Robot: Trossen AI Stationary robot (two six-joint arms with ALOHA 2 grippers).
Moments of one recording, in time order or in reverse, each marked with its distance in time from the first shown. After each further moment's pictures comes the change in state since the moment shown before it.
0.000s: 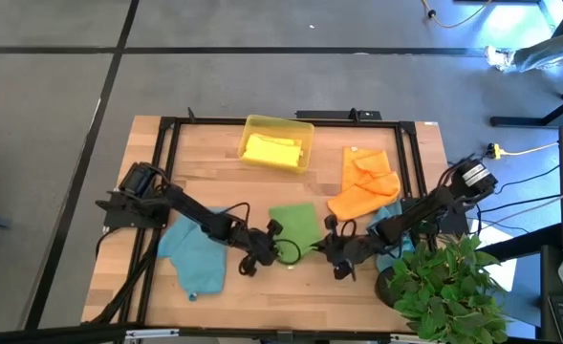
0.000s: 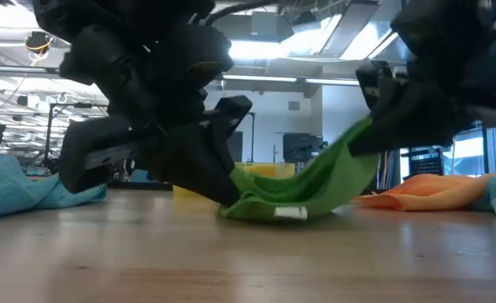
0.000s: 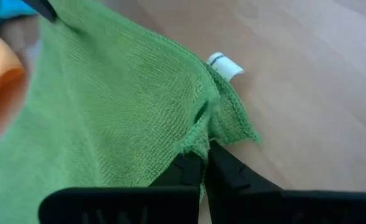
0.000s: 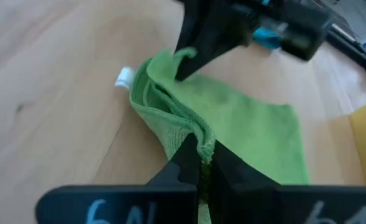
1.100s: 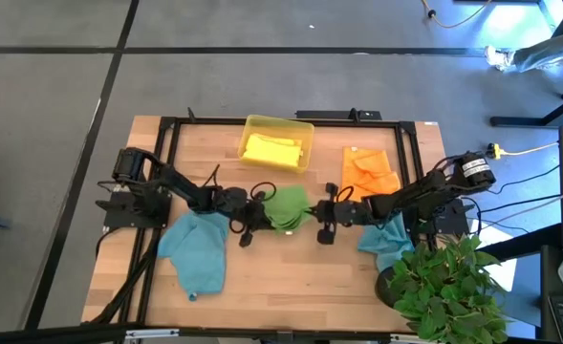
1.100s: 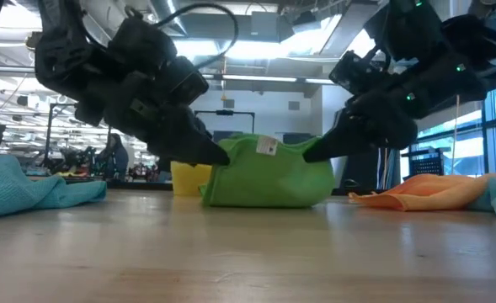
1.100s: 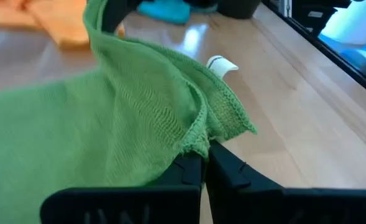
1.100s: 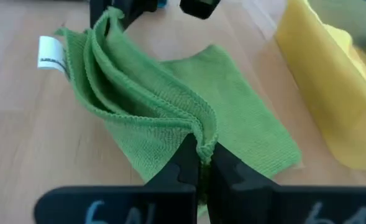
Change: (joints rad) left arm 0.282 -0.118 -0.375 0.583 0.331 -0.477; right arm -0.326 -0.023 -0.057 0.078 -0.099 0.242
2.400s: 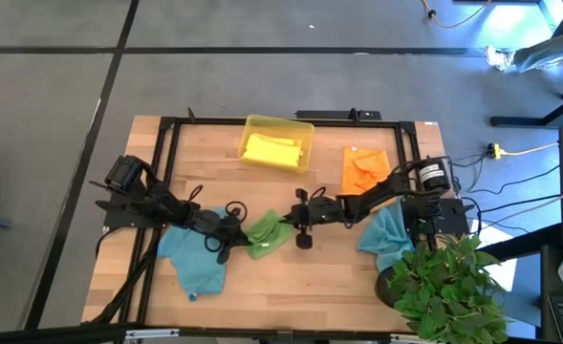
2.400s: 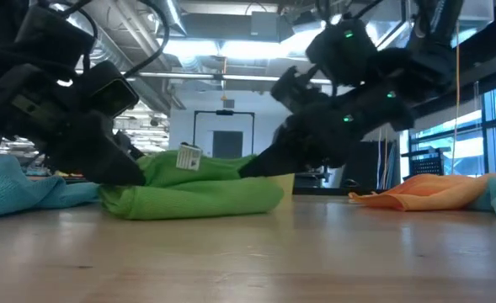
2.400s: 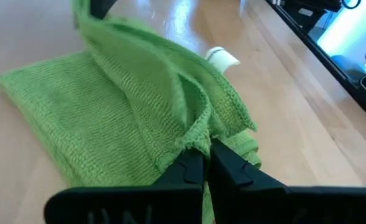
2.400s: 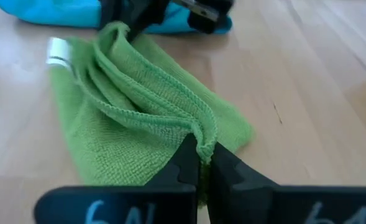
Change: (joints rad) left arm -0.271 -0.010 -0.273 0.274 -0.283 -0.282; right arm -0.095 0.349 0.244 0.187 -0.294 -0.062
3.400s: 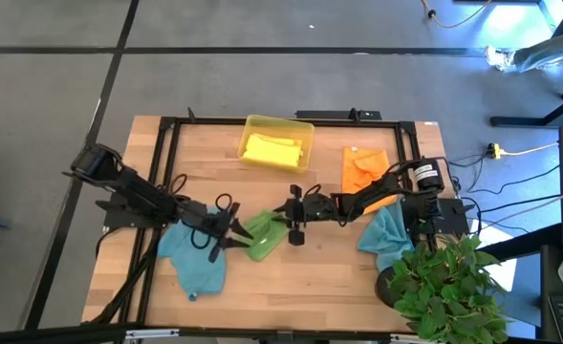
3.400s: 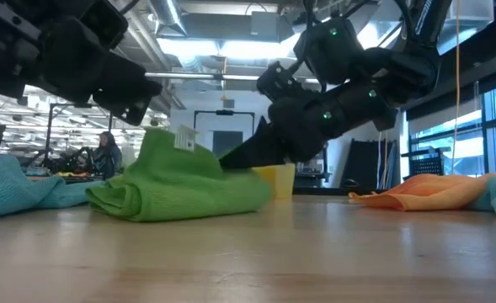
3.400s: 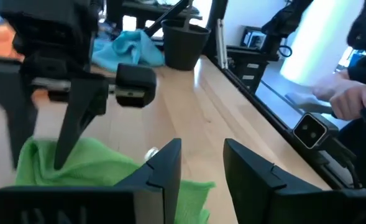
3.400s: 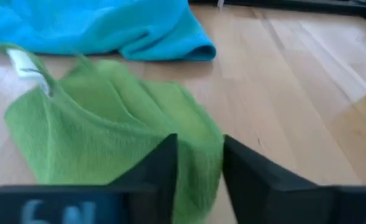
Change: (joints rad) left arm -0.004 -0.335 0.000 -0.113 0.063 0.179; right arm -0.016 0.042 0.067 0.045 0.022 -0.022
